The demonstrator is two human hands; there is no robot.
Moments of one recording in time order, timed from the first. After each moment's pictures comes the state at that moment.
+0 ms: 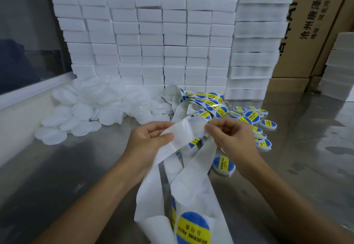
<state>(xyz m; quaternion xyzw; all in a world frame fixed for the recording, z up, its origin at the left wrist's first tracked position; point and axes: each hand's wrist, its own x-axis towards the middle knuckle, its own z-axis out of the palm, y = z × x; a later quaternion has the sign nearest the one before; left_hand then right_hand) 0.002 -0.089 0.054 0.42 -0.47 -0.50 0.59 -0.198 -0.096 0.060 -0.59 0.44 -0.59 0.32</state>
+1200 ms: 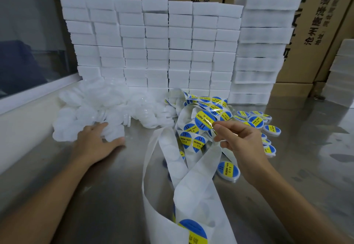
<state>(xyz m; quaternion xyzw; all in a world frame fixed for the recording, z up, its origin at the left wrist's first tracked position) 0.166 -0.168 0.005 0.77 -0.57 -0.06 0.28 -0.198 -0.094 0.069 -0.53 0.44 -0.61 0.38</state>
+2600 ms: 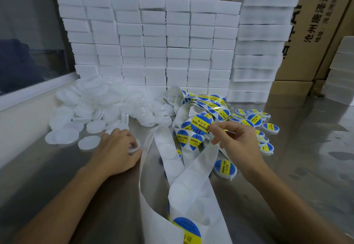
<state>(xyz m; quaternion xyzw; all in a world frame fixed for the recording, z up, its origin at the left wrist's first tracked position) 0.088 -0.125 0.029 0.64 -0.74 0.06 0.17 -0.203 -0.101 0.059 -0.61 0.47 -0.57 0.29</state>
